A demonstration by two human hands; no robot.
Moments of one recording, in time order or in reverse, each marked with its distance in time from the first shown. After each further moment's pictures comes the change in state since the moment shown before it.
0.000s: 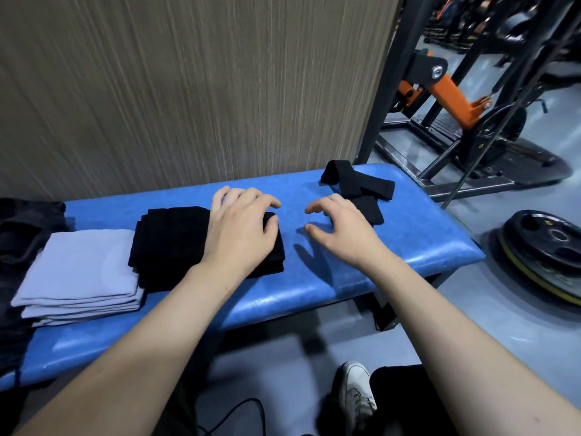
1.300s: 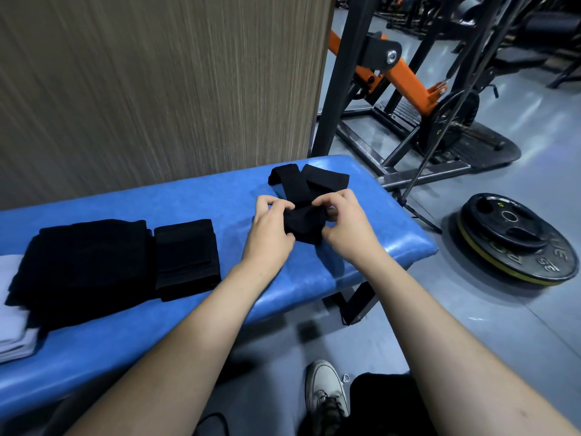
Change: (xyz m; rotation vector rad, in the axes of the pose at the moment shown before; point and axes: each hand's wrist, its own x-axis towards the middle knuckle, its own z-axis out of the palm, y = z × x) left_hand 0.038 0.101 0.112 -0.538 -0.293 -0.233; right_hand -0.003 0.095 -0.031 0.181 0.129 0.279
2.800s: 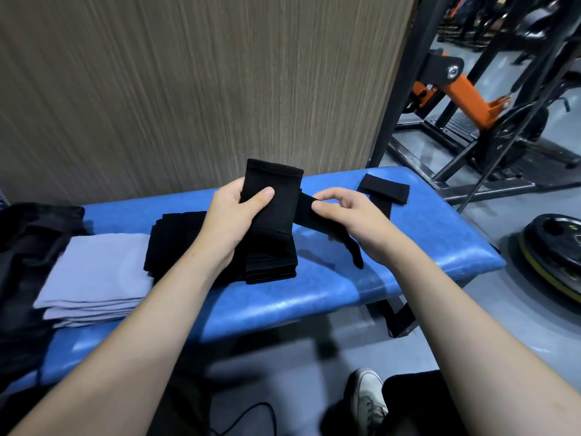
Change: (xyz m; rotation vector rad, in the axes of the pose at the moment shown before) left_hand -0.045 -0.041 -0.167 -0.705 0.144 -0.177; right_hand -0.013 -0.107 0.031 0.544 -0.391 0.020
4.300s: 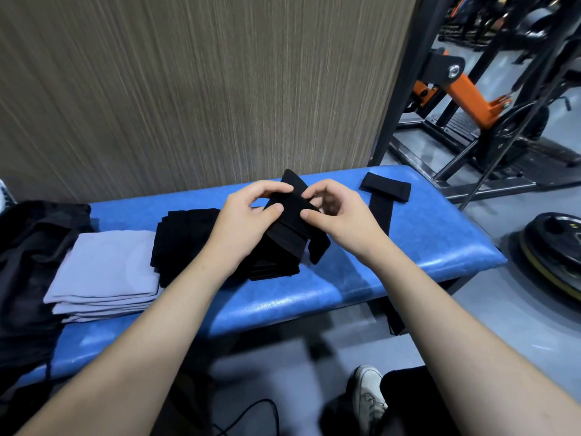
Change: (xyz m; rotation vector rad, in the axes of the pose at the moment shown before) left_hand -0.019 0.001 -0.001 0.170 -0.122 0.179; right_hand -0.004 -0.004 0.029 -0.115 0.114 -0.227
